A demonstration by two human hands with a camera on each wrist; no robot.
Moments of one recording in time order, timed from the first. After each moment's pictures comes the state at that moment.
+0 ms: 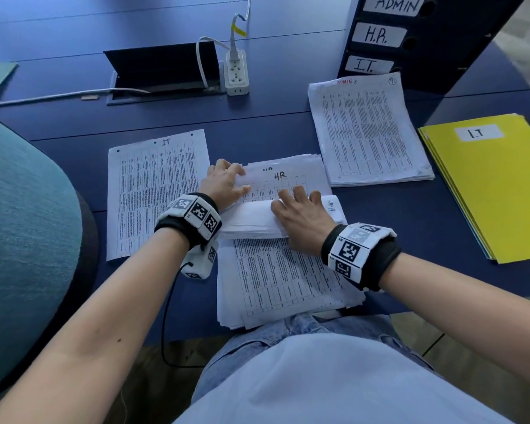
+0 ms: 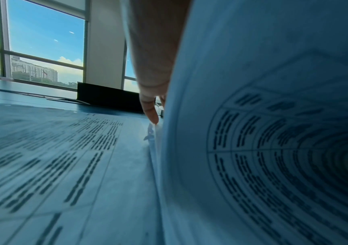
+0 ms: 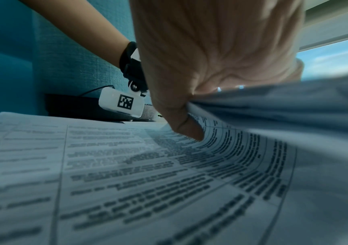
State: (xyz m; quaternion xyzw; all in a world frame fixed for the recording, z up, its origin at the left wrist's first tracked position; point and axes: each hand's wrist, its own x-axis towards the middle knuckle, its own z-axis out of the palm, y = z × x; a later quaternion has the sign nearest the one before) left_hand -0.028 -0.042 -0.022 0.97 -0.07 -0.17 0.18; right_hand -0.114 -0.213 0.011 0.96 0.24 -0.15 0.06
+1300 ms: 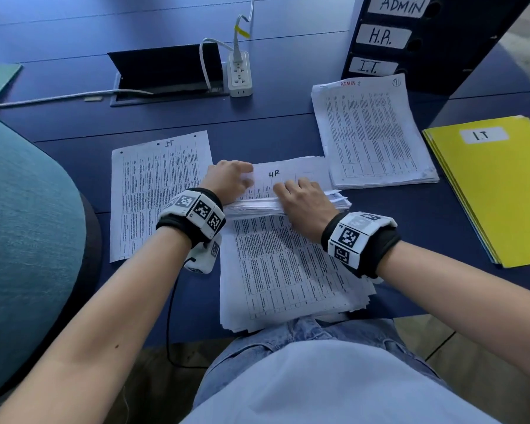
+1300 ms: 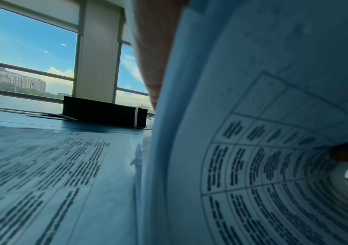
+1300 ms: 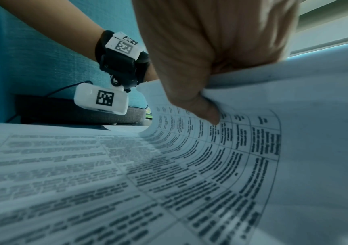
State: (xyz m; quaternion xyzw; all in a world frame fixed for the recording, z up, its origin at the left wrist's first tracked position) left_hand -0.019 -0.046 -0.006 0.97 -0.16 -0.11 0.16; right_hand -0.092 -0.215 0.009 0.97 0.22 -0.08 -0.01
